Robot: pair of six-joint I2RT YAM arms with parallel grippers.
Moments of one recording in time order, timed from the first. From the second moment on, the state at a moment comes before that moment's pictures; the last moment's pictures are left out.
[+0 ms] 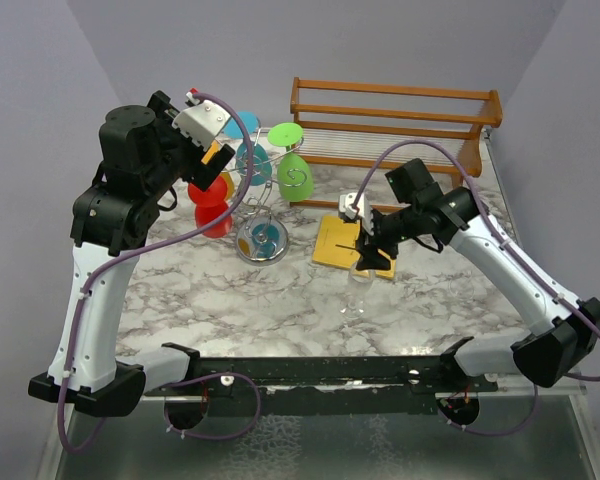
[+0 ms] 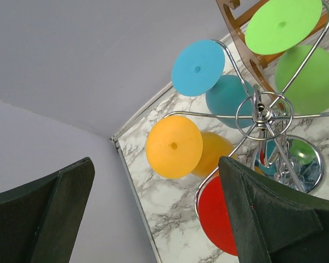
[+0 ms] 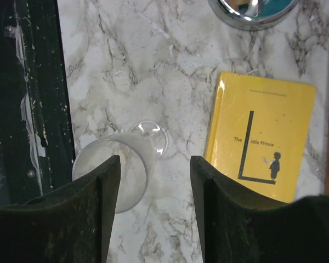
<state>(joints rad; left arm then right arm) -0.28 1.20 1.78 -0.85 0.02 0.55 0.54 1.32 1.36 -1.03 -0.64 -0.74</state>
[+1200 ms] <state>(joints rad) -0.28 1.20 1.78 -0.80 -0.01 0.52 0.64 1.25 1.45 -1.07 -0.45 -0.80</state>
